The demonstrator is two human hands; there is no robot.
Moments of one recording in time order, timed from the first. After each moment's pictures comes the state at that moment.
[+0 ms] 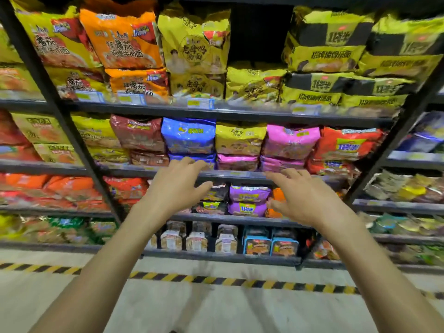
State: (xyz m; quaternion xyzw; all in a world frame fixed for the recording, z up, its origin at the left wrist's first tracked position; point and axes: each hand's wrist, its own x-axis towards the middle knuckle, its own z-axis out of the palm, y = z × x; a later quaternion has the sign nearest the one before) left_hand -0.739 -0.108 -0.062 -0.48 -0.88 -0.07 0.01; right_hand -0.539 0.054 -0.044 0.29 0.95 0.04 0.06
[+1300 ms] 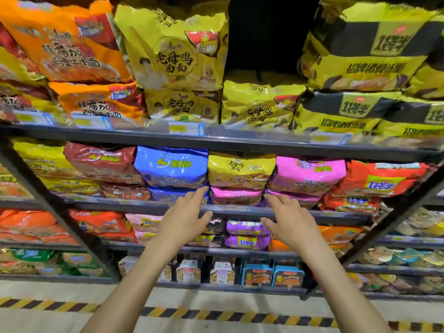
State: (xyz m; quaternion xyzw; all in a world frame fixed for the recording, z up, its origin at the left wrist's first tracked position) left_hand -0.865 0.045 -0.160 -0.44 -0.88 -0.16 -0.10; right_hand -0.678 0.213 -0.135 0.35 0.94 -0.06 0.04
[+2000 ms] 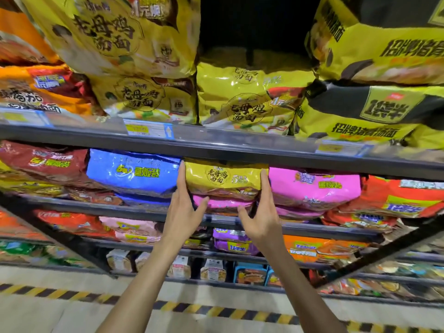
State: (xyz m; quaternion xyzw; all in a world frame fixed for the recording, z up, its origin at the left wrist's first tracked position) left_hand -0.893 0.162 -0.226 -0.33 -0.83 -0.46 -0.04; right_hand -0.744 0.291 -0.212 0.27 0.83 -0.38 -0.29
